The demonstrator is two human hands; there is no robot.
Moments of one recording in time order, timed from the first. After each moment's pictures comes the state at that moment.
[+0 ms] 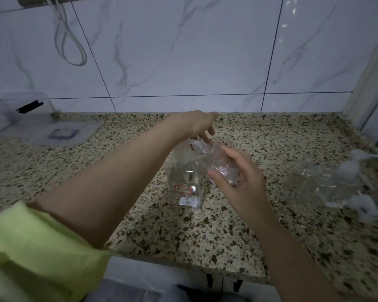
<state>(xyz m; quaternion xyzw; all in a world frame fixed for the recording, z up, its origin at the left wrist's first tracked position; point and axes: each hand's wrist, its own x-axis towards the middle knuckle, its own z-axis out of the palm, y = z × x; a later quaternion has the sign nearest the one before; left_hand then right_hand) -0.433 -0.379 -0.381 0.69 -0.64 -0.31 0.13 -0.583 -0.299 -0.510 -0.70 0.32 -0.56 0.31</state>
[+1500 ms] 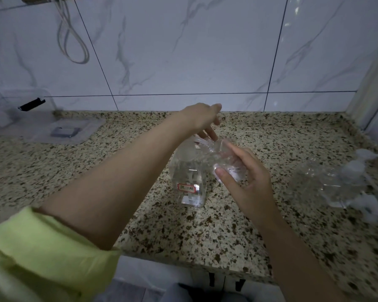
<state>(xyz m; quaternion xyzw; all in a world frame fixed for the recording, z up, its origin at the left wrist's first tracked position) -0.434 -0.371 -0.375 0.68 -0.63 -0.31 0.20 -0.585 -0.304 -0.513 -0.70 0.30 -0.57 0.30</state>
